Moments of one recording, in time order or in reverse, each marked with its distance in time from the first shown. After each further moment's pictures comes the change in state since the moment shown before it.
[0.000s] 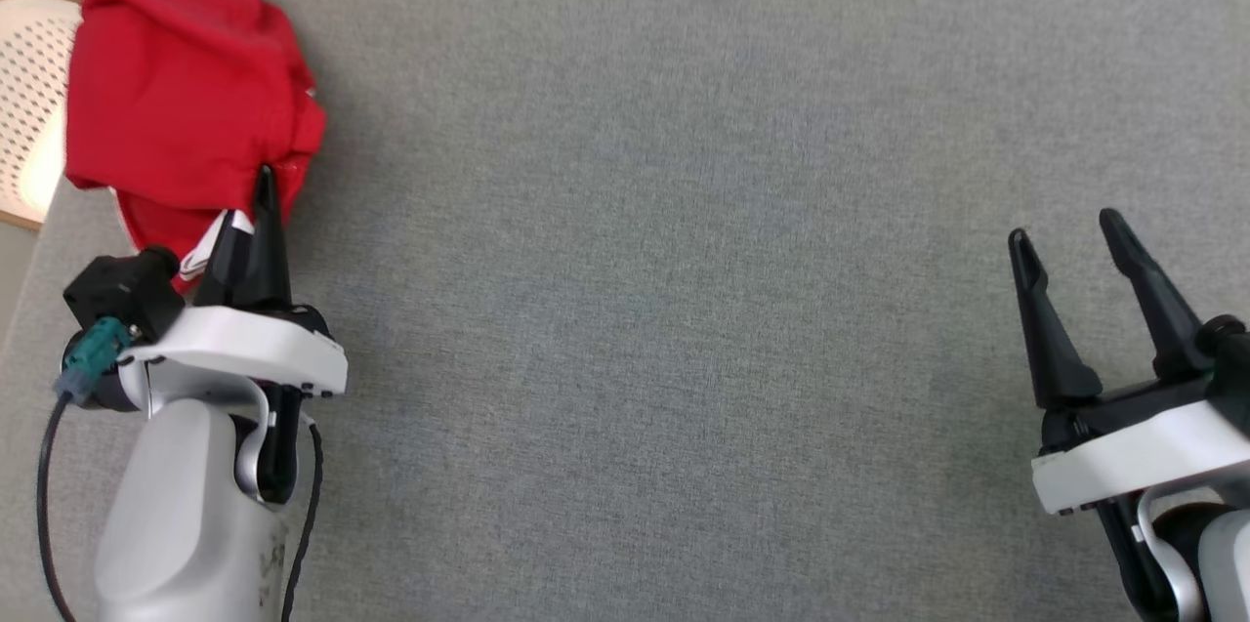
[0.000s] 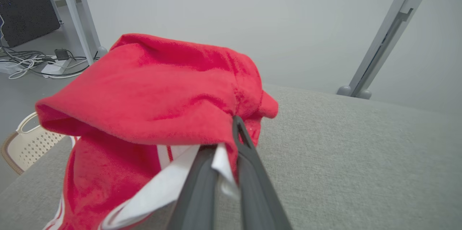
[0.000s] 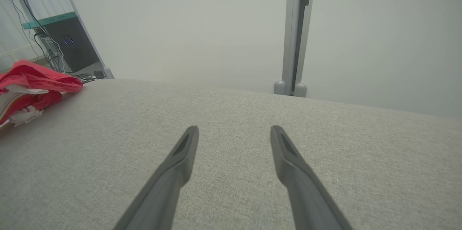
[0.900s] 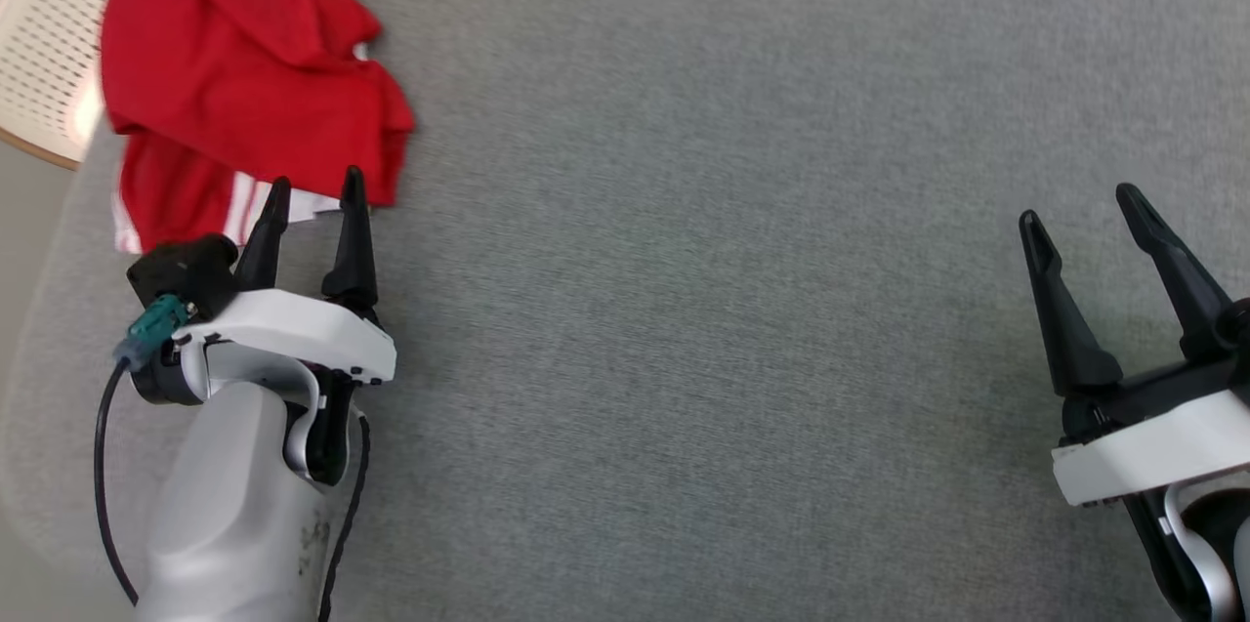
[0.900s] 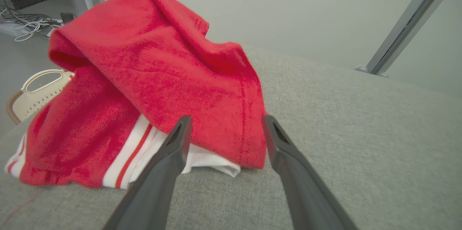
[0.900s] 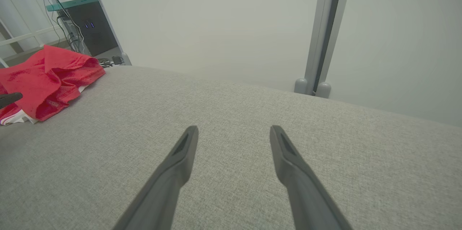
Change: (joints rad) left arm -0.032 -0.037 -0.086 0.075 -0.074 0.033 0.000; right arm 0.014 -0.036 0.001 -0.106 -0.028 0.000 0.079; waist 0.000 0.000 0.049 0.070
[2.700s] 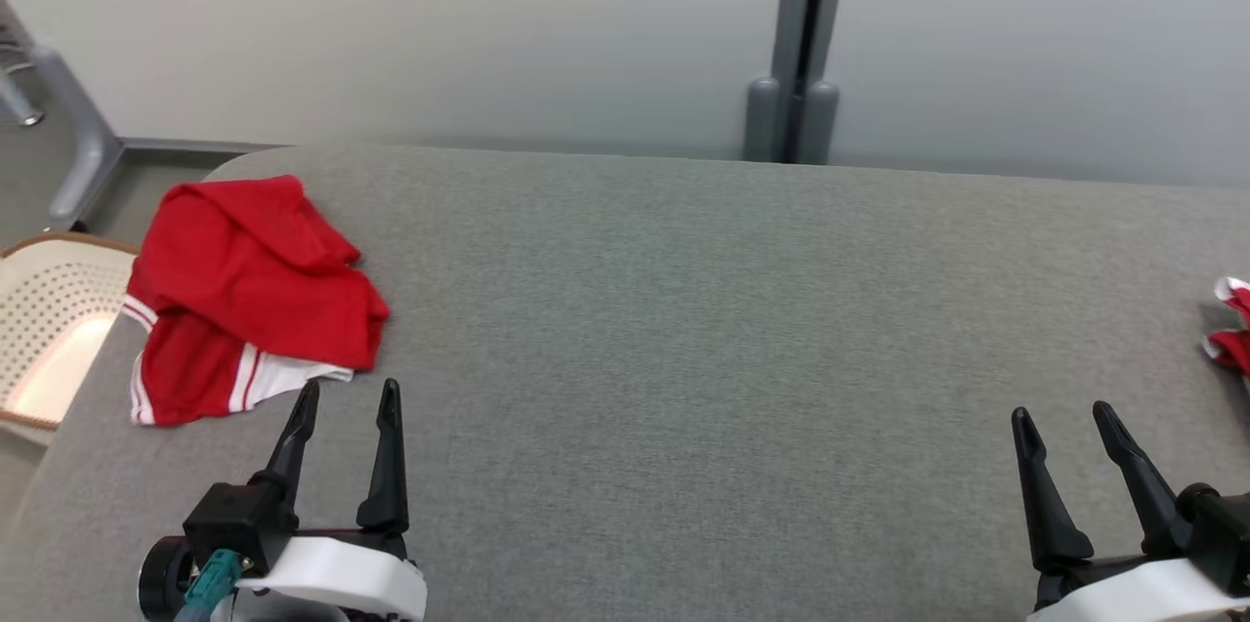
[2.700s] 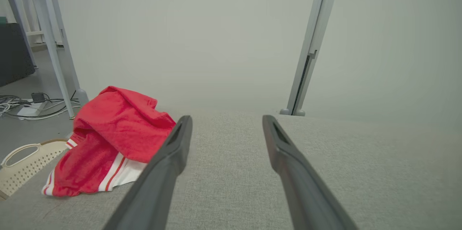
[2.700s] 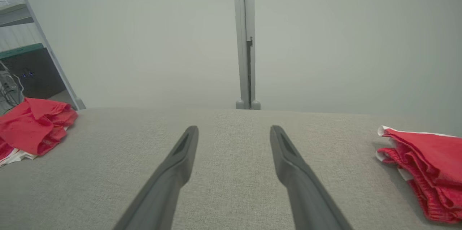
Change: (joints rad) left arm 0.523 0.127 -0.206 -0.516 -0.007 0.238 0.016; right arm 0.261 0.150 -0.075 0.147 0.015 0.000 -0.114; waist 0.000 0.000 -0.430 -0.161
